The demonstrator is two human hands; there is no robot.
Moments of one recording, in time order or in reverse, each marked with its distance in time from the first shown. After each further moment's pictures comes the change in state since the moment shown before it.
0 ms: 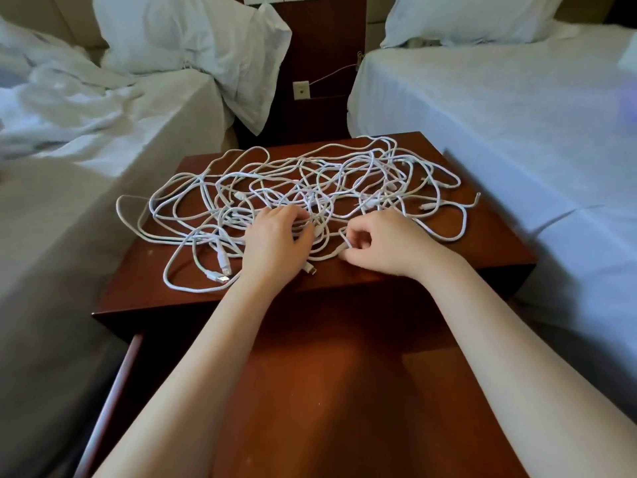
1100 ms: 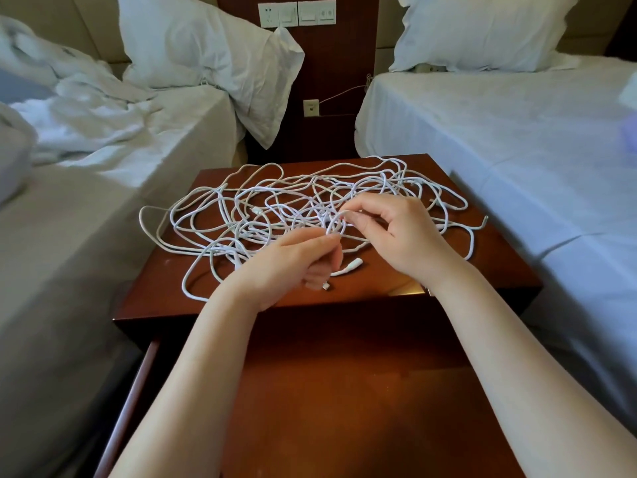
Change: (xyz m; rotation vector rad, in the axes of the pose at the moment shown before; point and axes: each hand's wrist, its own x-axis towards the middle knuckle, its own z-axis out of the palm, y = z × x) left_hand -0.012 0.029 -0.065 -0.928 -0.696 -0.148; right_hand 0.001 -0.020 -0.016 0.250 0.437 -0.388
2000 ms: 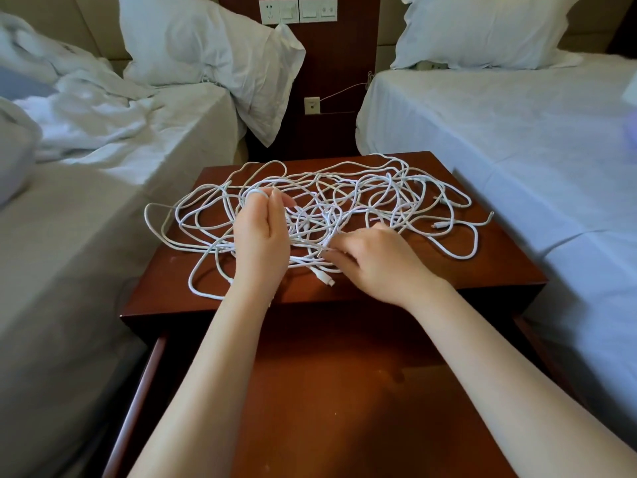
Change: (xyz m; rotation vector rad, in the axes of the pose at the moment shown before) left_hand 0.013 -0.023 -0.011 0.357 0.953 0.401; right_hand -0.014 0.005 0.039 -0.350 -0.205 -0.120
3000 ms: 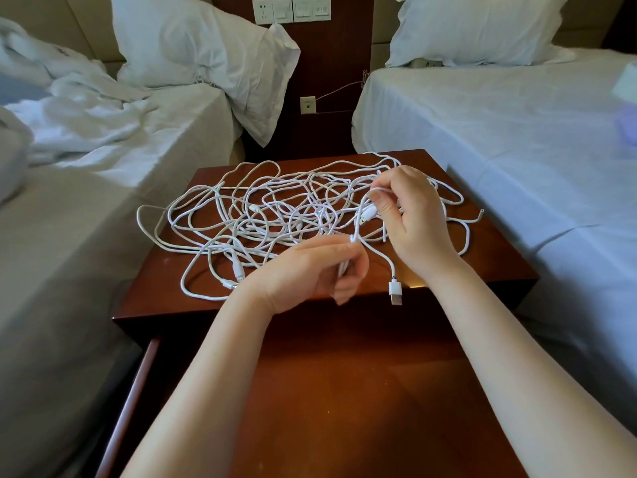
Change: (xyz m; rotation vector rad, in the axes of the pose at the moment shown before) left_hand -0.014 0.032 0.005 -0.541 -1.180 -0.384; right_hand 0.002 0.033 -0.026 0.181 0.547 0.128
